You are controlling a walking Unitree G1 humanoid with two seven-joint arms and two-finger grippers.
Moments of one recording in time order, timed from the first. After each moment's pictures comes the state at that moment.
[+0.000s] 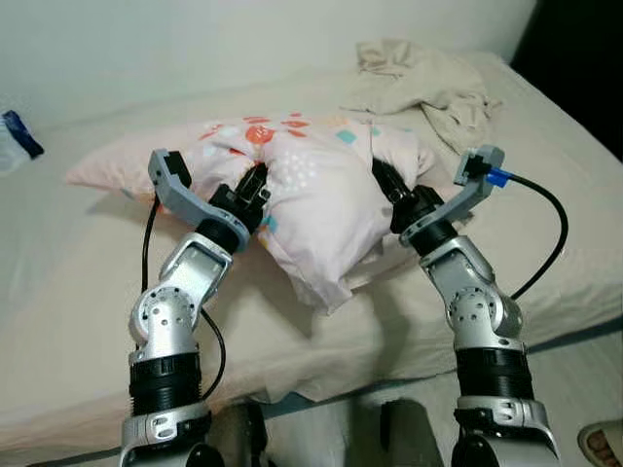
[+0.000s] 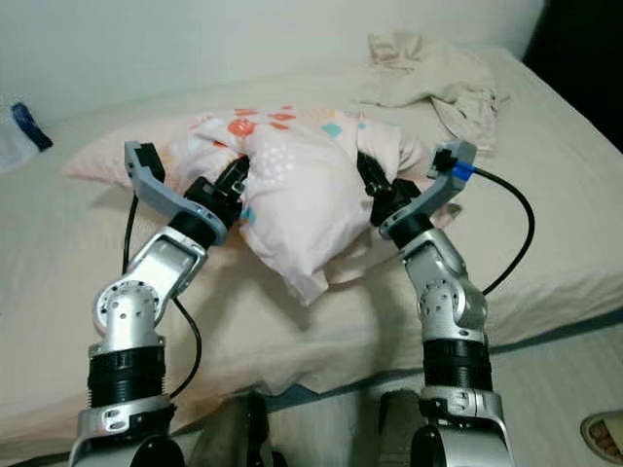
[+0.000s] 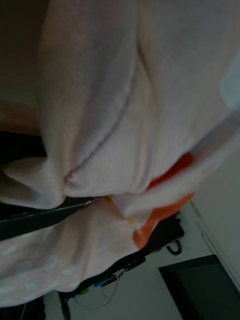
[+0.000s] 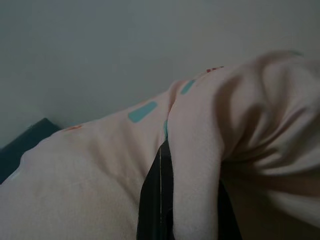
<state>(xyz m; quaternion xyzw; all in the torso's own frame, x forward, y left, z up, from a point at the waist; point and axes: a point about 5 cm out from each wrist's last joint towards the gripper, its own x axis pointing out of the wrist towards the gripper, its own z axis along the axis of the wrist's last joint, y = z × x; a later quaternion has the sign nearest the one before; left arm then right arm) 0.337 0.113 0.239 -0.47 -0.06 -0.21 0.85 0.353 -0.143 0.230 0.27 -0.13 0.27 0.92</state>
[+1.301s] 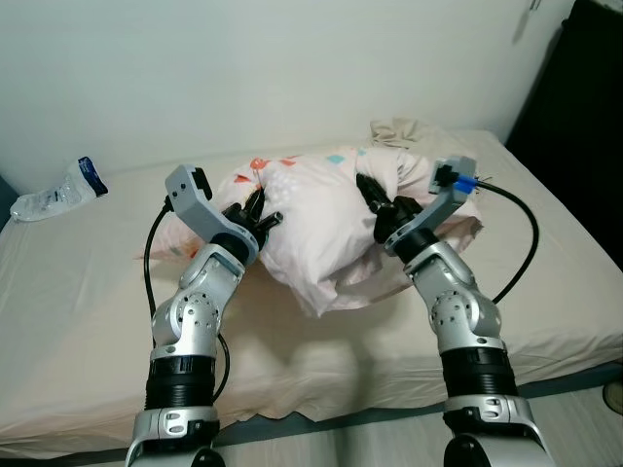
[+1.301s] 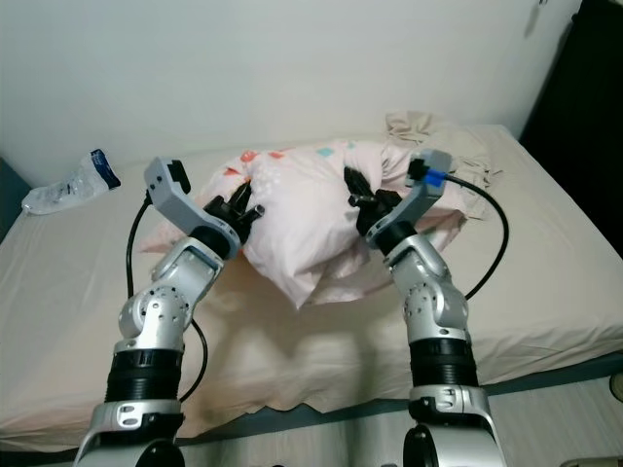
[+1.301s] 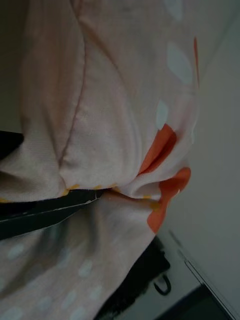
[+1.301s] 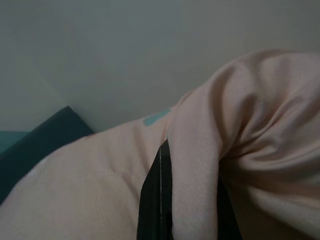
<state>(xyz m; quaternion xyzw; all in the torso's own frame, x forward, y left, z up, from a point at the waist) 0.351 0.112 0.200 -0.37 -0.02 -0.12 0.92 0.359 -0.130 0.205 0.24 -0.09 0.24 0.94</state>
